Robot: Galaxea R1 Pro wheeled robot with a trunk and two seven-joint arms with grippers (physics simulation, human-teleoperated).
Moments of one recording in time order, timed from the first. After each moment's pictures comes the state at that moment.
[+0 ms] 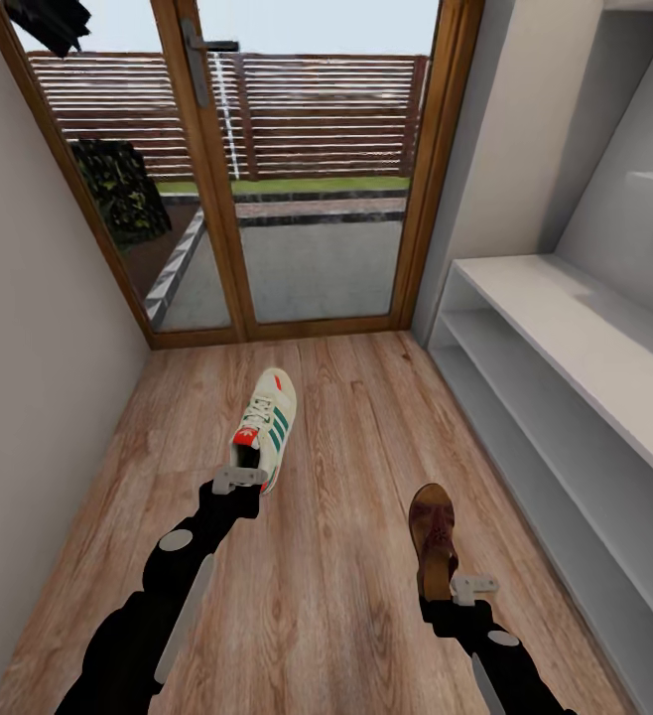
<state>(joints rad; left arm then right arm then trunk) -0.36 -0.04 -0.16 -1.45 0.03 0.47 0.04 -0.25 0.00 0.00 -0.98 0.00 0.33 0.00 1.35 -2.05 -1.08</state>
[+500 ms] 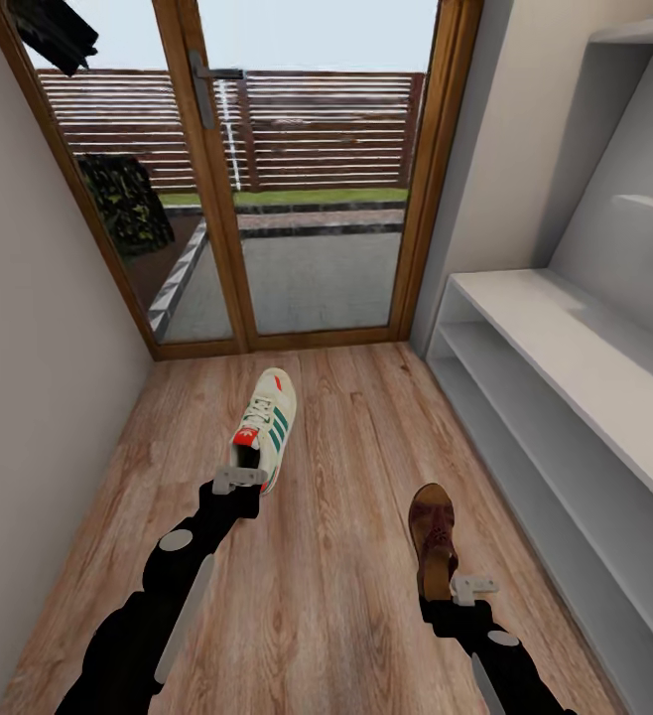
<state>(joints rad) -0.36 -0.04 -0.16 -1.45 0.03 0.47 0.04 -0.25 0.00 0.00 -0.98 0.00 0.33 0.00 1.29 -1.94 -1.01</state>
